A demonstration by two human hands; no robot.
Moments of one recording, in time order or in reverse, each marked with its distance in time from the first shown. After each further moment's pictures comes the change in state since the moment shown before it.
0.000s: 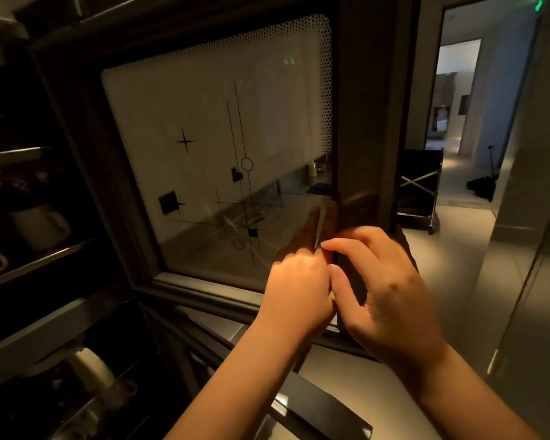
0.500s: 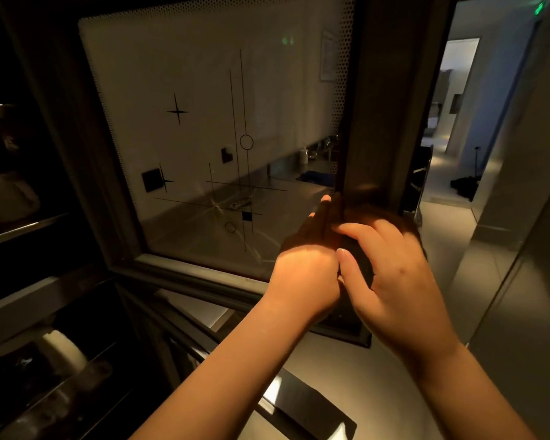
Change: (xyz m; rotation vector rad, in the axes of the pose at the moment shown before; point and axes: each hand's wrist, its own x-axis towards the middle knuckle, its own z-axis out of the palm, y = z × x) left_hand 0.025 0.000 0.015 0.041 -0.179 0.083; right_hand 0.007 0.013 -0.002 -0.111 -0.154 0.108
